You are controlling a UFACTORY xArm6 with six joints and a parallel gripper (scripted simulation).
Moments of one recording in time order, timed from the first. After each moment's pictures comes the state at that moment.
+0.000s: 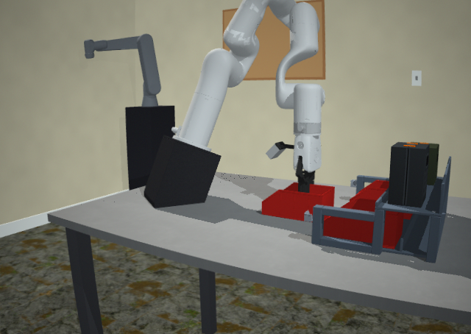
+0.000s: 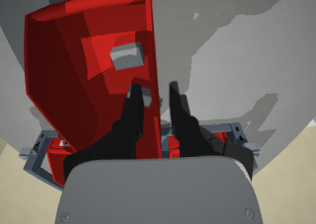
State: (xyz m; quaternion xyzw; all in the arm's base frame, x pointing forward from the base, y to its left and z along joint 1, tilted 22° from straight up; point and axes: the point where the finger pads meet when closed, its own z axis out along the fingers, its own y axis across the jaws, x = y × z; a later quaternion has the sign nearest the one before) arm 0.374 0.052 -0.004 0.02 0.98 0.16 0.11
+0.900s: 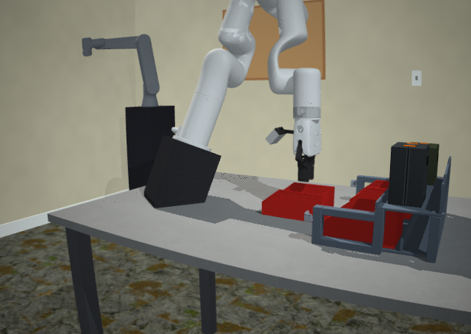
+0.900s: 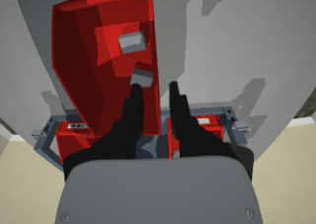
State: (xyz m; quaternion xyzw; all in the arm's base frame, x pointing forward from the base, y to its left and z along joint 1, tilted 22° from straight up) arm 0.363 0.039 0.034 0.02 0.98 0.16 0.11
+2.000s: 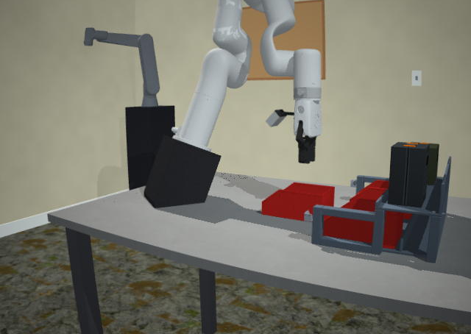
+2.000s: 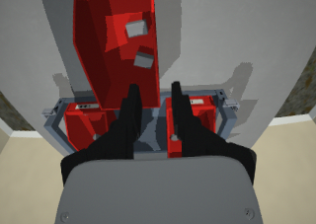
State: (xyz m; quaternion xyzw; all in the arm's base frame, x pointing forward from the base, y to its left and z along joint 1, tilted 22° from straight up) arm 0.354 0.023 0.082 0.01 0.98 0.16 0.11
